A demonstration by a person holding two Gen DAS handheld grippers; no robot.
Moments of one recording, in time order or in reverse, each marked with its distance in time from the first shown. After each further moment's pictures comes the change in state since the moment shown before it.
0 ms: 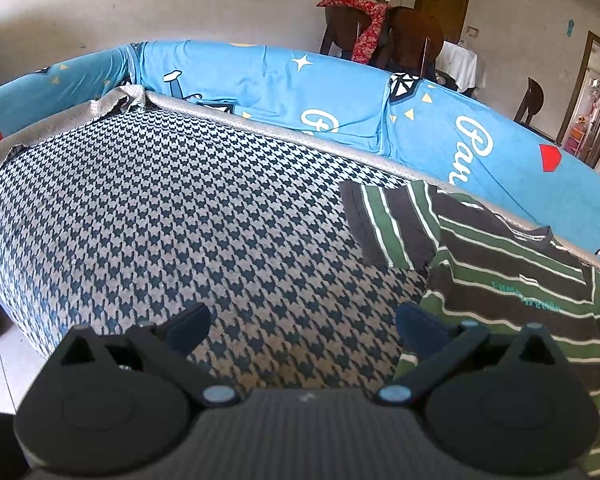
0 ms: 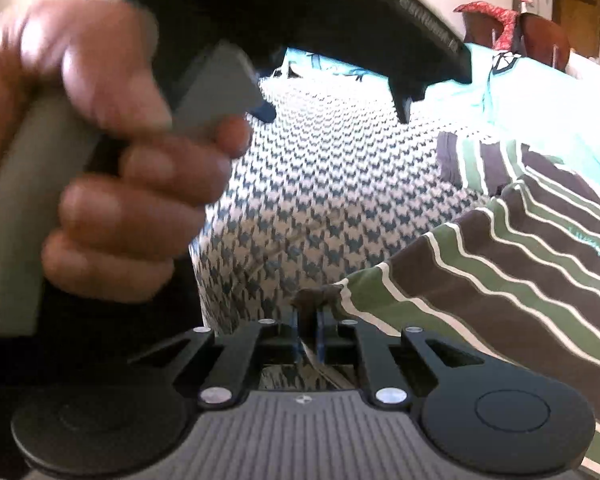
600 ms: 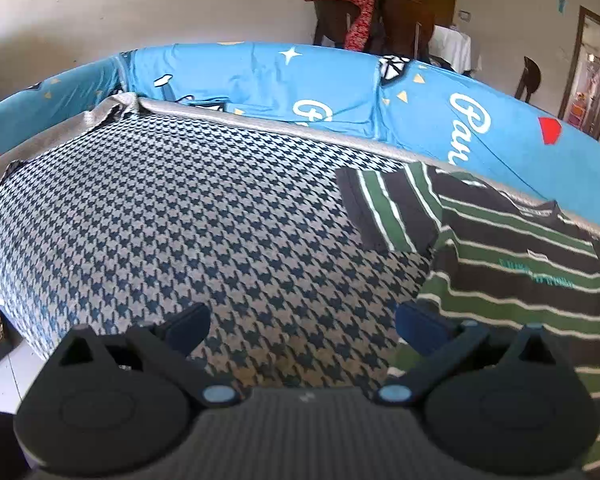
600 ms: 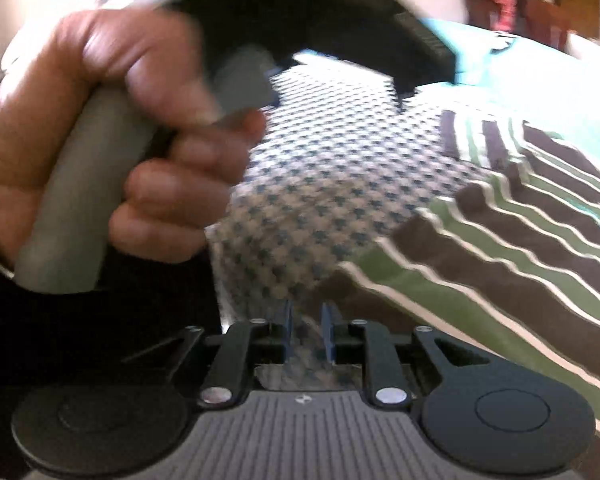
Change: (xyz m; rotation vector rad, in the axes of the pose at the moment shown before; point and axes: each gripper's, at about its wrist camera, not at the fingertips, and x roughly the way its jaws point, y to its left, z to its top) left arm 0.010 -0.016 -0.011 0.087 0.015 0.025; right arm -0.025 -0.009 -0.019 0.088 0.014 0.003
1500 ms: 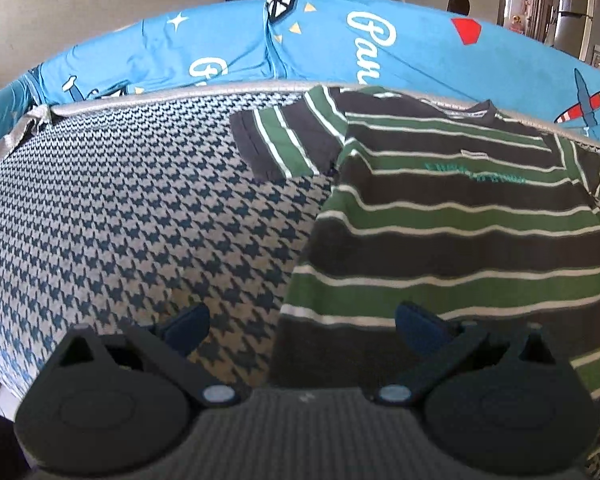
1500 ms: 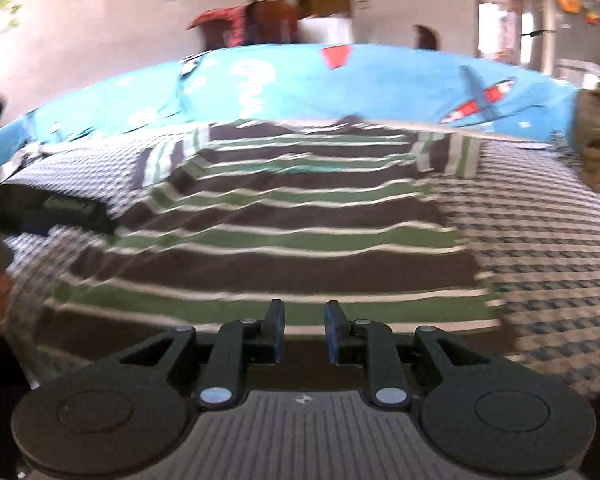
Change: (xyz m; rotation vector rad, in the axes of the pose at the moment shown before) left arm 0.034 -0.067 -0.040 0.215 0.117 -0.097; right arm -0.105 -0.119 -0.062 0.443 -0.118 -0.598
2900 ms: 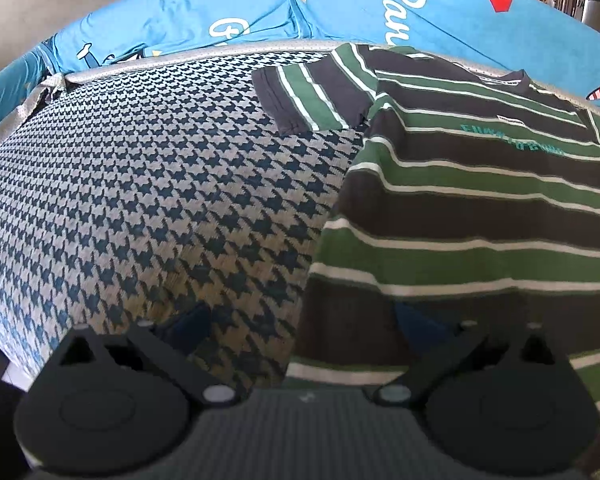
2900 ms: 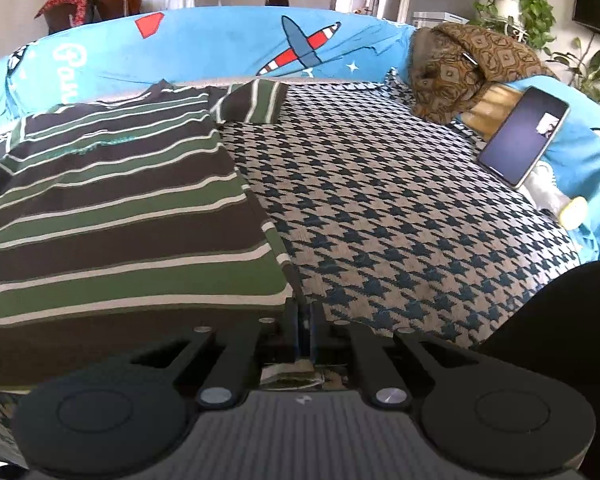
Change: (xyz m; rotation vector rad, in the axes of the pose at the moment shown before) left arm 0.021 0.004 -0.012 -0.026 0.081 0.076; right arm -0.002 -0.071 -0.018 0.171 0.123 -0.403
